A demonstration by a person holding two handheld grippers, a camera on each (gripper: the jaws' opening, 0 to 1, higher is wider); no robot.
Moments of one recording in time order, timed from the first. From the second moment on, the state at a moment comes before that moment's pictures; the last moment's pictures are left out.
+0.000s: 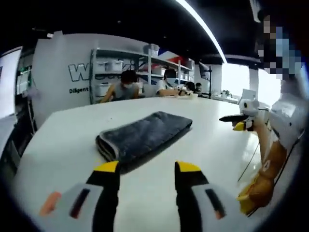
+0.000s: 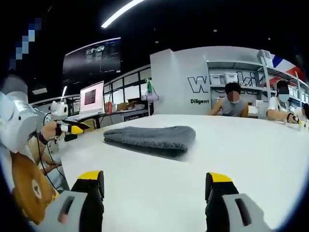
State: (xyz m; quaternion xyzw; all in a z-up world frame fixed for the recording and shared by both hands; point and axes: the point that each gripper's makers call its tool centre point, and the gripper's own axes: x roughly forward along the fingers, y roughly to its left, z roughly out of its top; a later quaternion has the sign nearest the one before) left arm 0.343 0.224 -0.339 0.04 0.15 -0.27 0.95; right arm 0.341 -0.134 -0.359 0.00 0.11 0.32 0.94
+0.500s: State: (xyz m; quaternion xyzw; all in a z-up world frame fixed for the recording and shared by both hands) left arm 0.312 0.223 -0.367 0.02 0.18 -0.24 0.95; right arm 0.341 -0.135 -0.367 0.01 0.12 0.32 0.94
